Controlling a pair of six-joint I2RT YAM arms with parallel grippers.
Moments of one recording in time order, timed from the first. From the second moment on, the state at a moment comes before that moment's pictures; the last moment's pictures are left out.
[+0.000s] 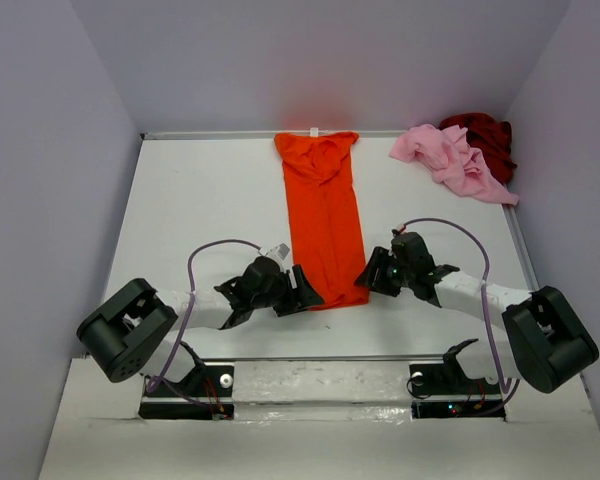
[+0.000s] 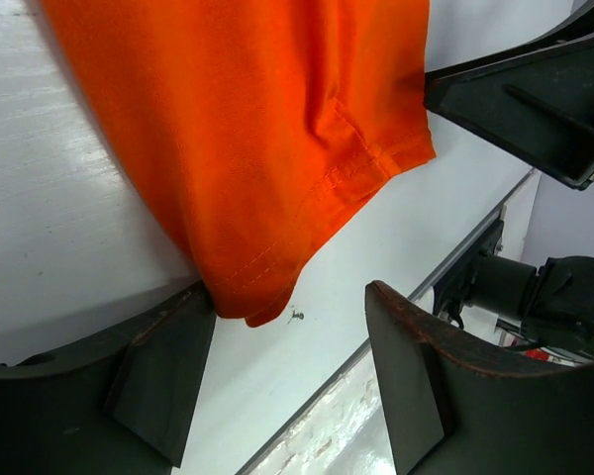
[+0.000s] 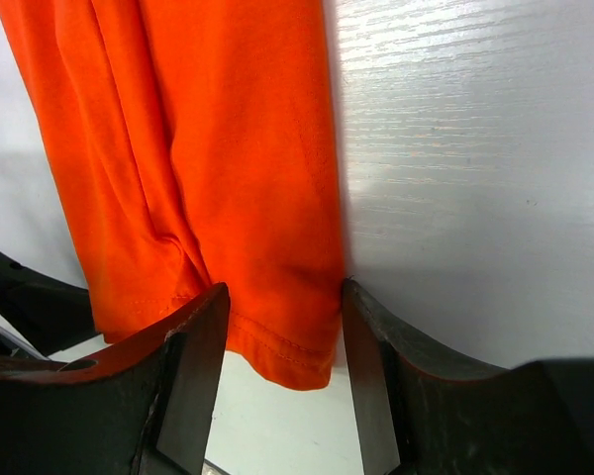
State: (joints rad) left arm -0.80 1.39 0.37 0.37 0.24 -1.04; right arm 0.49 1.30 0.48 -0.02 -0.19 0.79
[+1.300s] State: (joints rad) left arm -0.81 1.45 0.35 0.40 0.24 -1.02; right arm 0.54 1.19 0.40 -0.10 -0.20 0.82
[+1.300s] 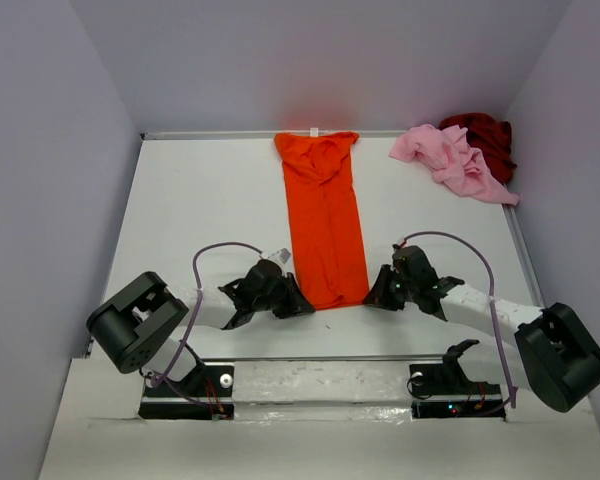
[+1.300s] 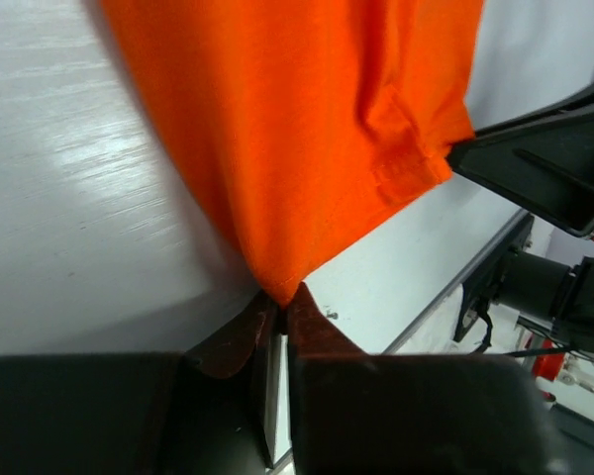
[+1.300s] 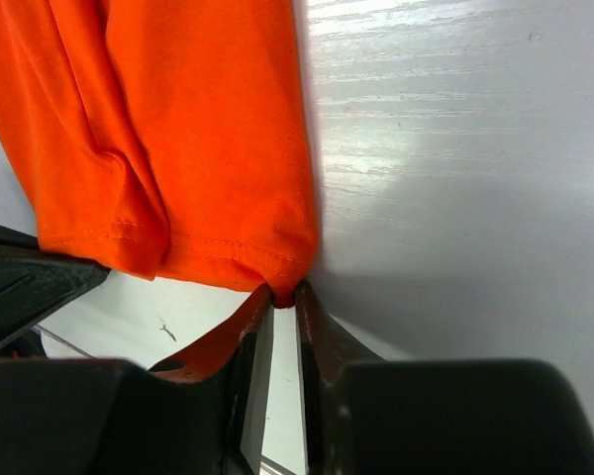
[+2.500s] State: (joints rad) left arm -0.97 1.07 0.36 0.04 0.07 -1.04; right arm 0.56 0.72 0.37 -0.38 -0.19 0.83
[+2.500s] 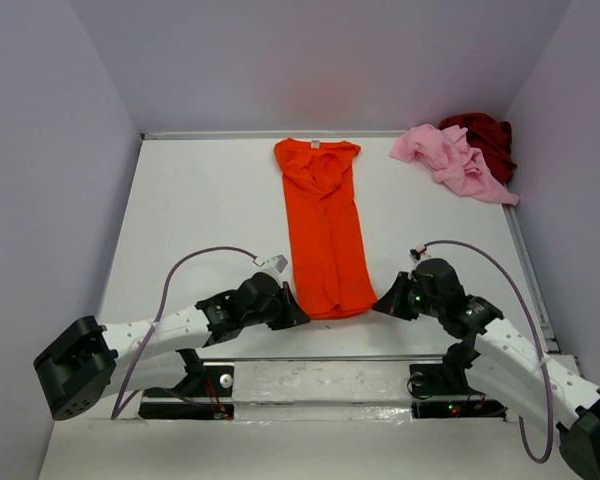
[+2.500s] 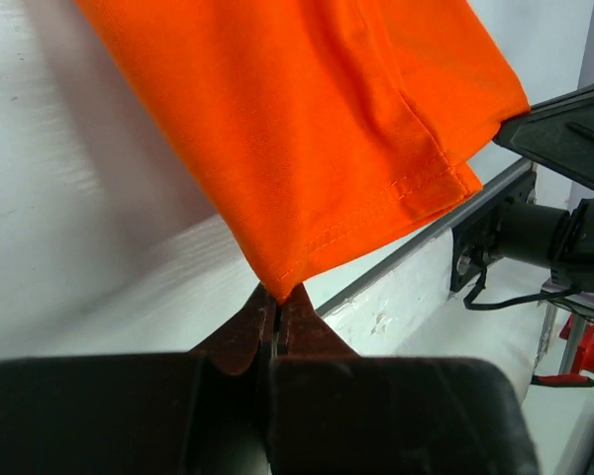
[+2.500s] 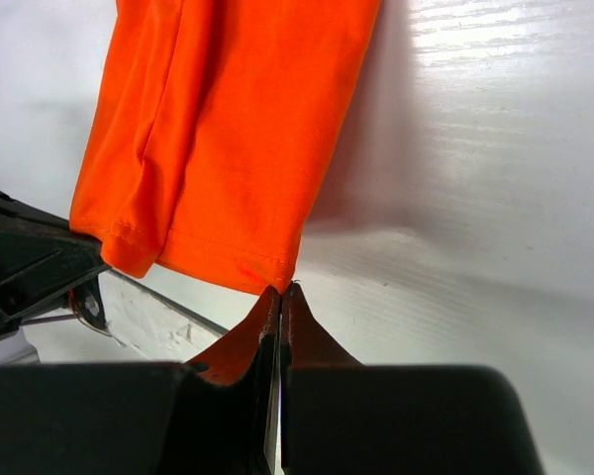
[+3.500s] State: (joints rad) left arm -0.68 1.24 0.80 -0.20 -0.04 -0.71; right arm 0.56 1.19 0.79 -0.34 -0.02 0.68
